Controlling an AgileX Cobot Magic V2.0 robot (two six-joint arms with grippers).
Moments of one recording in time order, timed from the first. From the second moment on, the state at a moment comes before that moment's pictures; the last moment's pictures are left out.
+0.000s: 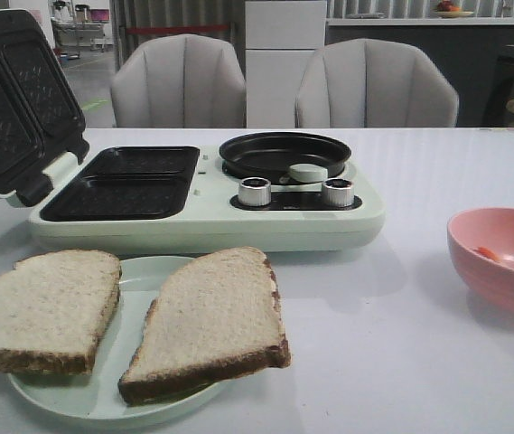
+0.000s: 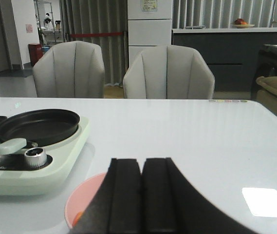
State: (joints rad) left arm -0.08 0.00 -0.32 -0.14 0.02 0.12; right arm 0.01 -0.01 0.03 0.10 -0.05 -0.03
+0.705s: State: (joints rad) left arm -0.08 0.34 -0.55 -0.14 0.40 0.12; right arm 0.01 0.29 -0.52 0.09 0.46 -0.02
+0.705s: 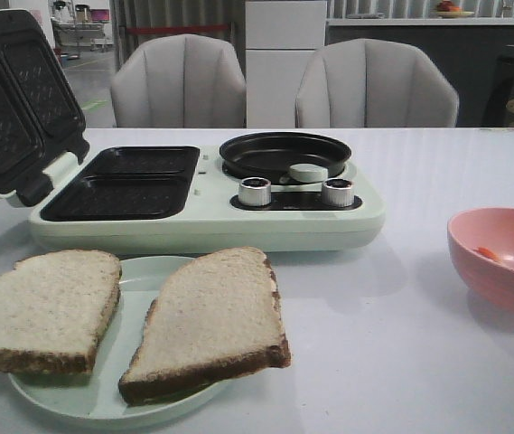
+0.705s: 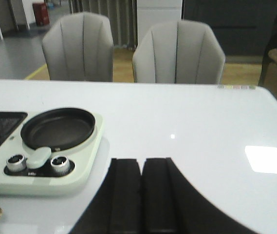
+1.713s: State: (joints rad) left arm -0.14 0.56 -0.55 -0.12 0.52 0.21; right arm 0.01 0.57 -0.53 0.08 0.60 -0.02
